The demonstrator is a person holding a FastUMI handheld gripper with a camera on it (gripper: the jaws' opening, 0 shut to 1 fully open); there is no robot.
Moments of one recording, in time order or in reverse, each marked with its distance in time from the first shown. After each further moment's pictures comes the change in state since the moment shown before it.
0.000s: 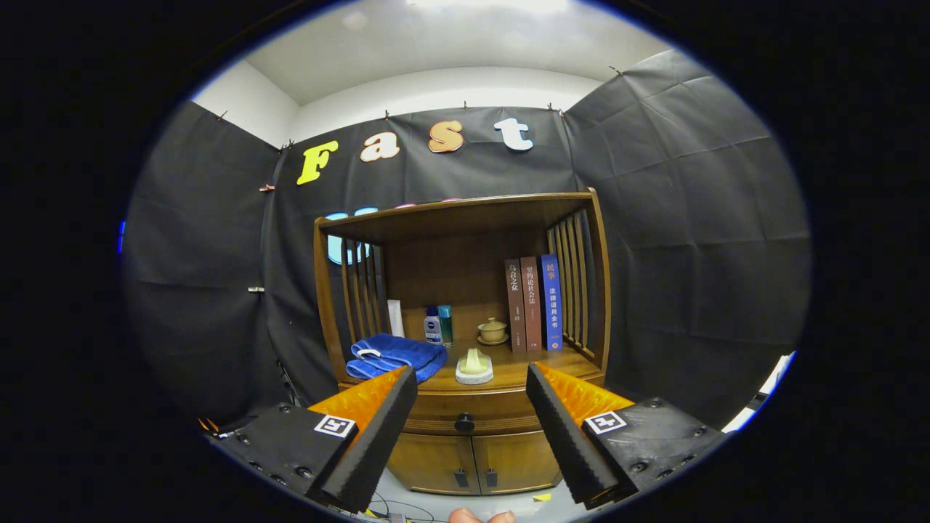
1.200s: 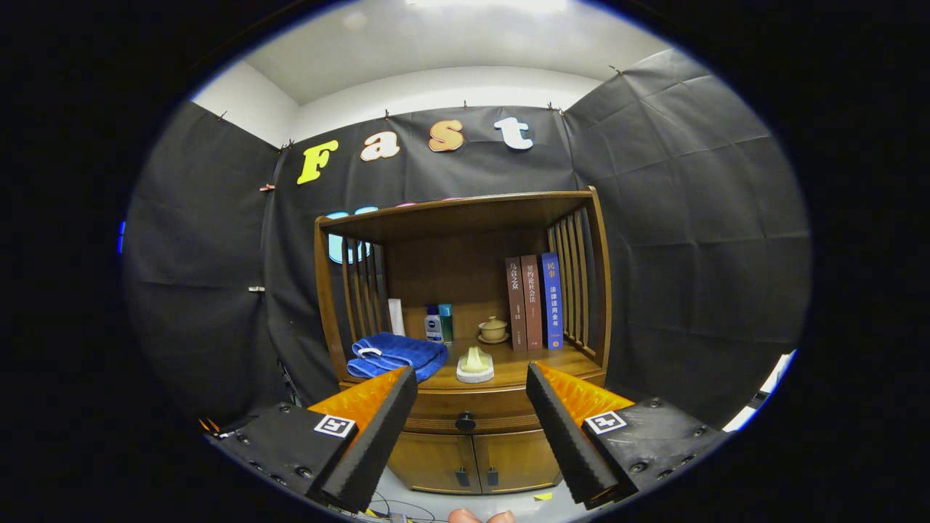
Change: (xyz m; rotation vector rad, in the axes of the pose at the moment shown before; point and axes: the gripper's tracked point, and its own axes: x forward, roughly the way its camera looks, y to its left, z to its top) arm 0.000 0.003 -0.003 -0.003 0.002 0.001
